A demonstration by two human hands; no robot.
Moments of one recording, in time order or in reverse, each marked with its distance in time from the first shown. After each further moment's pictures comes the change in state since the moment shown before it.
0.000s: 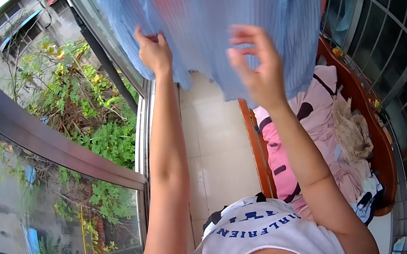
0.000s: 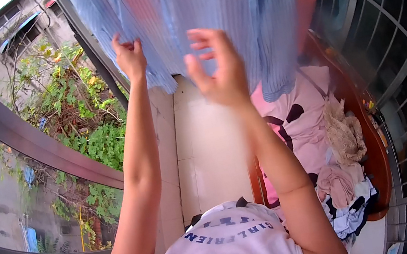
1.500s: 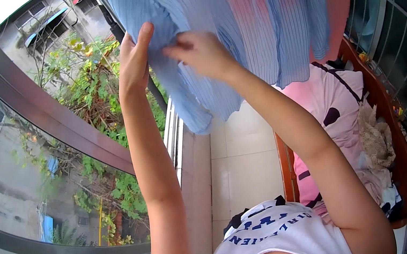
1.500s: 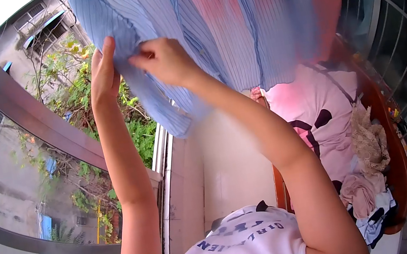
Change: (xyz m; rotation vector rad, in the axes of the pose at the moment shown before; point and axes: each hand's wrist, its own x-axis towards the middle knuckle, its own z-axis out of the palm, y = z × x) left_hand 0.076 0.038 -0.136 -0.893 -0.619 -0.271; right_hand 0.052 0.003 0.126 0.149 -0.563 0.102
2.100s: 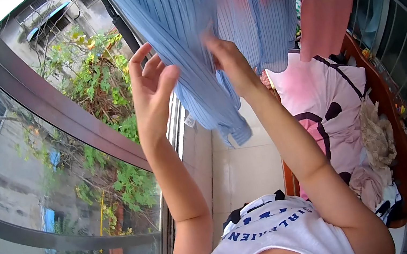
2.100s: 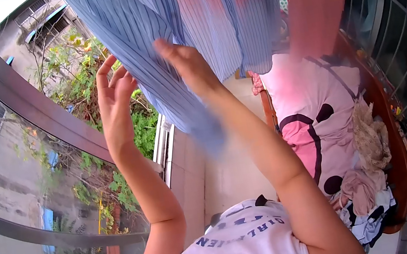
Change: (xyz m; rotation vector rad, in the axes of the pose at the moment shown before) left_hand -0.099 0.025 0.034 0.075 0.052 0.030; right_hand -0.061 -0.021 -0.005 0.693 0.188 0.220
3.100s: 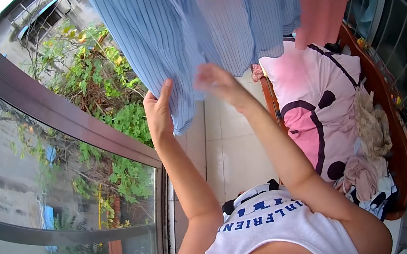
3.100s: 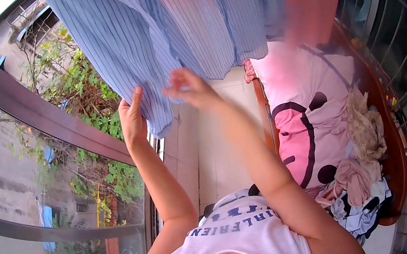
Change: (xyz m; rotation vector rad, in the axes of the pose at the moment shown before) left_hand -0.043 -0.089 -0.018 -0.161 0.291 -0.366; right_hand -0.047 0.093 -0.036 -0.076 0.070 0.165
